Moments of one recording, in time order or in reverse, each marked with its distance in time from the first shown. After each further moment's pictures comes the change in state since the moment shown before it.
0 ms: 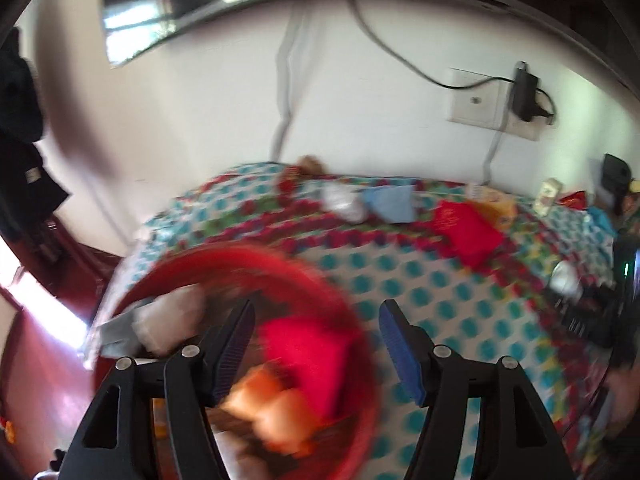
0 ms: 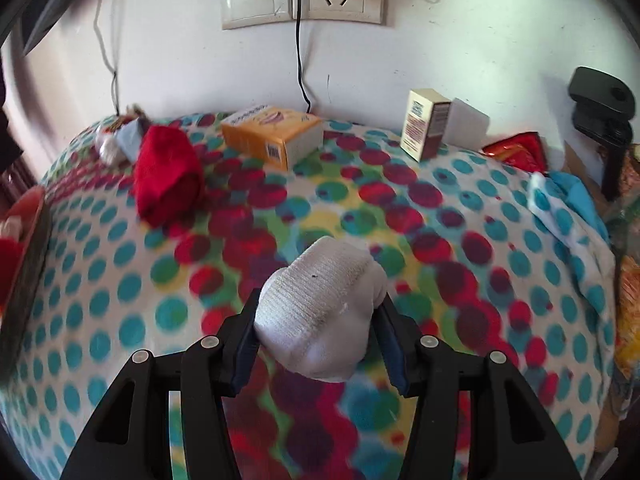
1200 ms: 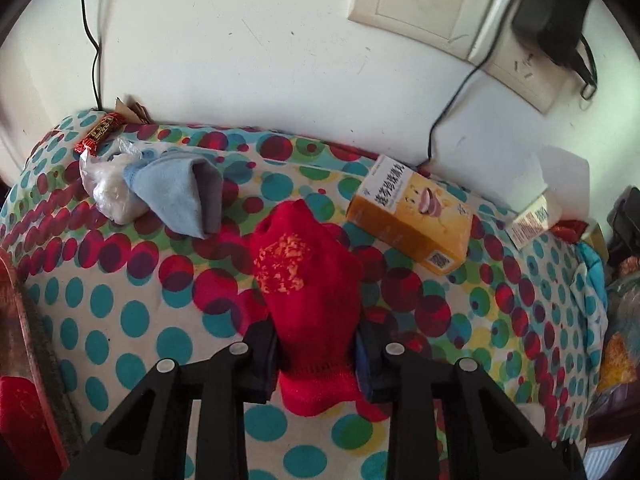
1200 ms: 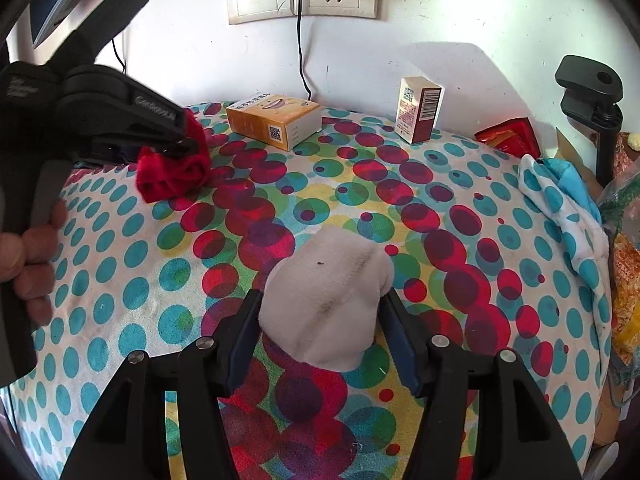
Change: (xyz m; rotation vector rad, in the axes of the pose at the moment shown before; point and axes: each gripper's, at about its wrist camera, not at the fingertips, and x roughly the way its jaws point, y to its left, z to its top) left arm 0.163 -0.147 0.054 -0.119 0.234 -0.196; right arm -0.001 -0.004 -0.014 0.018 0.009 0.018
